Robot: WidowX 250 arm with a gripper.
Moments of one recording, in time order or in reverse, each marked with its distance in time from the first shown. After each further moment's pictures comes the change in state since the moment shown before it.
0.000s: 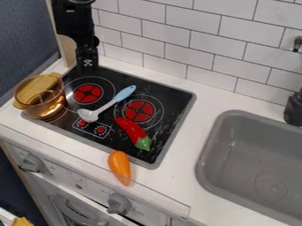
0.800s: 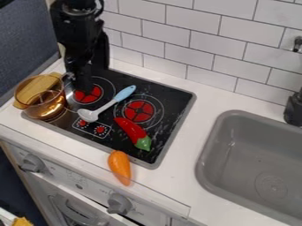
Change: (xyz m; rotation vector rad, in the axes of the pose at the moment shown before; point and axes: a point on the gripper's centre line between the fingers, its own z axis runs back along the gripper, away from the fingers) arm -0.005 0.033 -0.005 0.075 0.105 -0.578
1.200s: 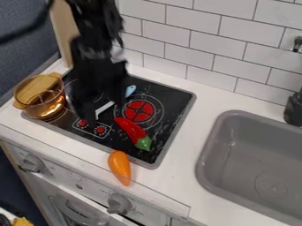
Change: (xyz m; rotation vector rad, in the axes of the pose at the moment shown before) arm -0.045 0.033 -0.034 0.006 -0.038 -0.424
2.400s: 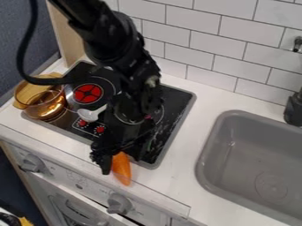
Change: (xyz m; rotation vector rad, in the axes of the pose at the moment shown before) arm -0.043 0.009 -0.054 0.110 -0.079 -0.195
